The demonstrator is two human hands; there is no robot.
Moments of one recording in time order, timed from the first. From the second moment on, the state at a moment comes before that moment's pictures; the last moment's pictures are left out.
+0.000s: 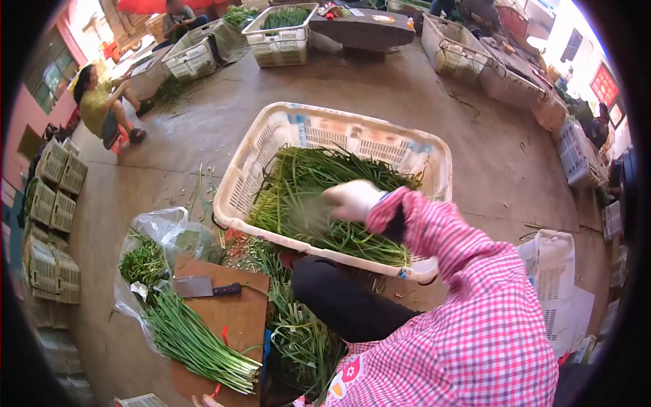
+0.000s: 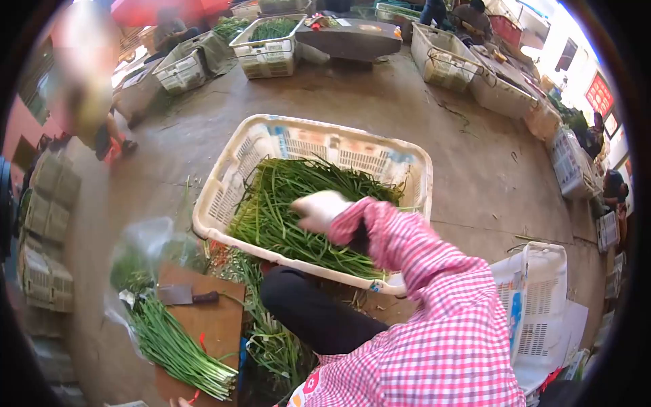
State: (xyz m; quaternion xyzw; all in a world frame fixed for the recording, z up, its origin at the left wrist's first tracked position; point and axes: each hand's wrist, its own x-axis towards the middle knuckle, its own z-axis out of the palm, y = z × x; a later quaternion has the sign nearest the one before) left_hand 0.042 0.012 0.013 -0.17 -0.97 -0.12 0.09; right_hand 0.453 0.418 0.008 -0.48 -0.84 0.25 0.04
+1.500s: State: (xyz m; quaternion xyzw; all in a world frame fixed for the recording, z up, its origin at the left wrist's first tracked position) left_hand 0.313 0.298 0.002 -0.76 -0.58 -0.28 -0.12; right_hand 0.594 0.421 -0.200 -0.68 -0.65 0.27 -0.21
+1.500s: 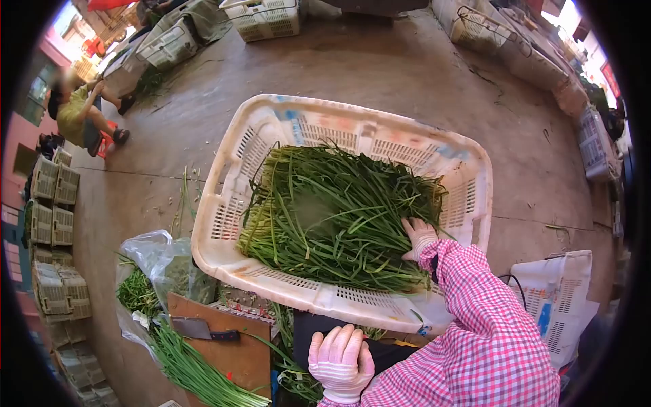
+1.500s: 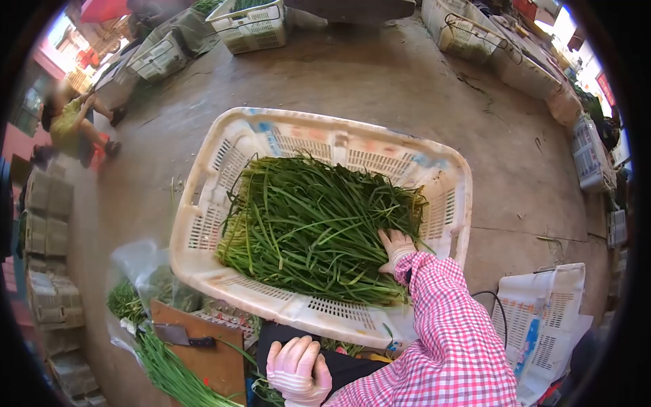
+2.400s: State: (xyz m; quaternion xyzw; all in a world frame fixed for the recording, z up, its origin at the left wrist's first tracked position) left_hand 0.318 0.297 -0.004 -0.74 -0.60 -0.29 -0.12; right_hand 0.634 0.471 -0.204 -0.69 -0.55 0.41 -0.24
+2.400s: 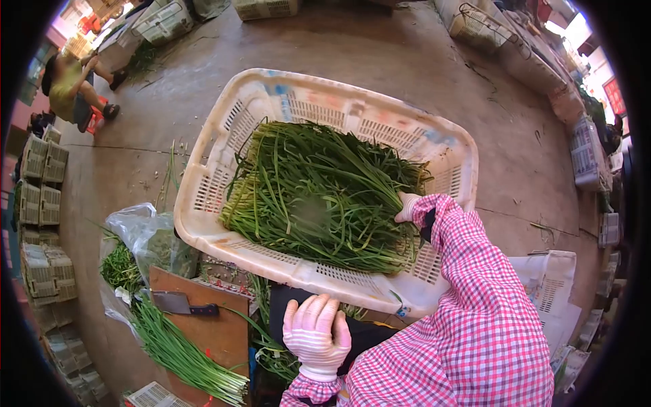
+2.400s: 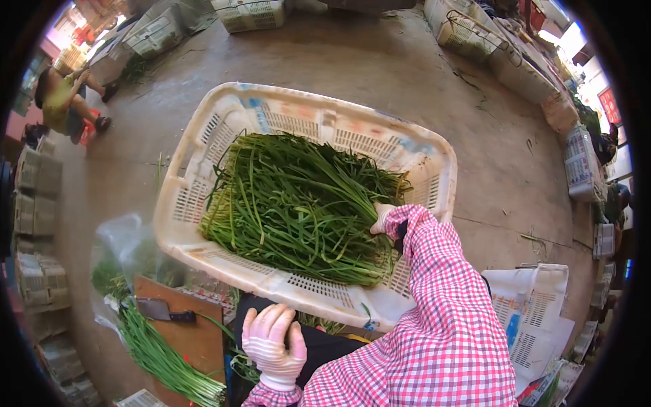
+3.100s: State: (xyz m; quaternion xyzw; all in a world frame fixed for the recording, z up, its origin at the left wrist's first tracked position) left_hand 0.462 0.354 -0.135 0.02 -0.38 -0.41 -0.83; right_hand 0.580 0.430 -0.052 -0.58 -0.69 0.43 -0.11
